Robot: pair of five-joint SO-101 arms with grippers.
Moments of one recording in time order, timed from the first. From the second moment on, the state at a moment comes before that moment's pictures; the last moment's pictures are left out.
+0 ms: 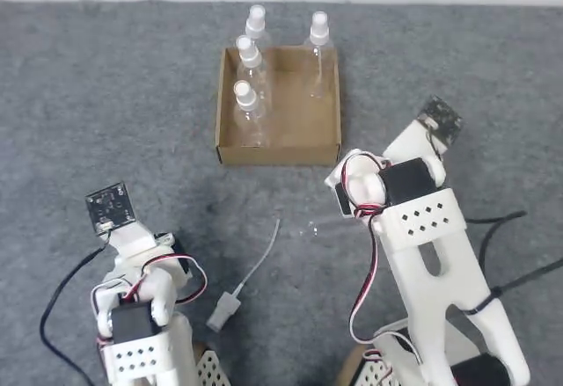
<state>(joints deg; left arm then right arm) -17.8 -103.2 97.0 72.0 17.4 -23.1 -30.0 26.9 82.0 -59.6</state>
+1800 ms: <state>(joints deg) -17.8 -103.2 97.0 72.0 17.4 -23.1 -30.0 26.9 80.3 22.7</state>
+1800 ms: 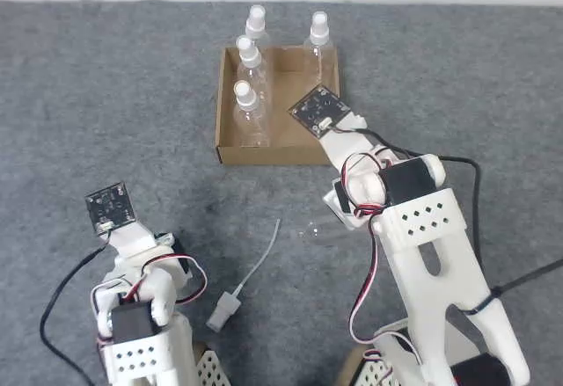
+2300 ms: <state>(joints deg) -17.8 -103.2 97.0 72.0 17.4 -31.8 -30.0 27.0 82.5 35.6</state>
